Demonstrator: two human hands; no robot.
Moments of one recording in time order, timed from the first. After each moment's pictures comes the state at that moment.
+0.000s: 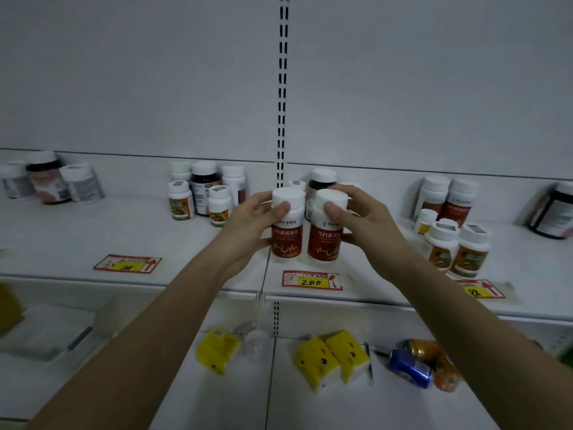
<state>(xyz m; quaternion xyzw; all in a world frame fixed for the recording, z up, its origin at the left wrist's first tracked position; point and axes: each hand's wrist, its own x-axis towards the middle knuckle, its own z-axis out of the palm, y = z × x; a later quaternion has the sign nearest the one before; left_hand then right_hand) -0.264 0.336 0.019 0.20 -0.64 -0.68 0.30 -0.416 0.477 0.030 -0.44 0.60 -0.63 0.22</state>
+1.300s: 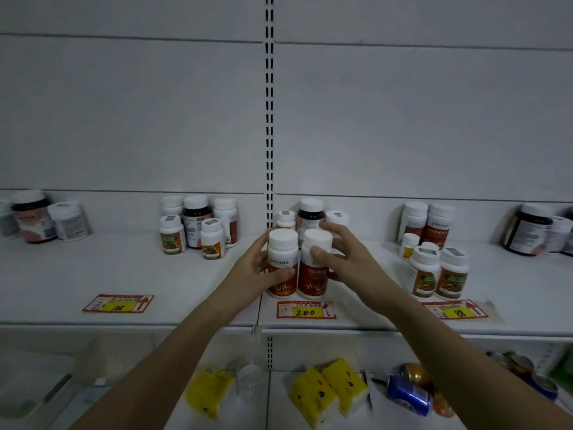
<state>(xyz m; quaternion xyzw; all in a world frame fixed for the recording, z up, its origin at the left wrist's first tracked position) -0.261 0.338 -0.004 0.14 -0.75 -0.60 0.26 -0.416 0.477 0.017 -0.46 0.64 -0.58 0.23</state>
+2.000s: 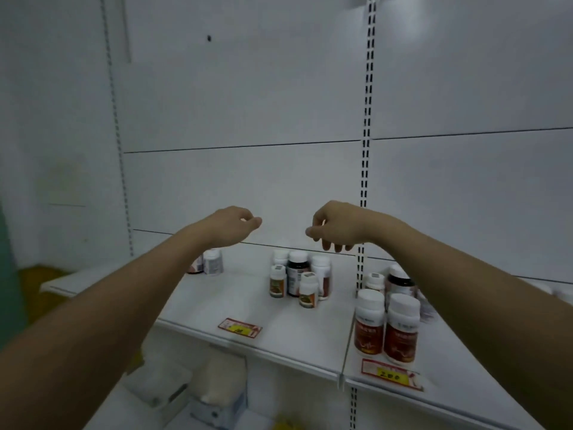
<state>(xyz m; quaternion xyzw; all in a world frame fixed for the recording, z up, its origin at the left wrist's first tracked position) -0.105 0.299 0.191 0.47 -0.85 -0.09 0.21 -0.314 0.396 0.204 -0.69 0.70 -0.18 0.05</state>
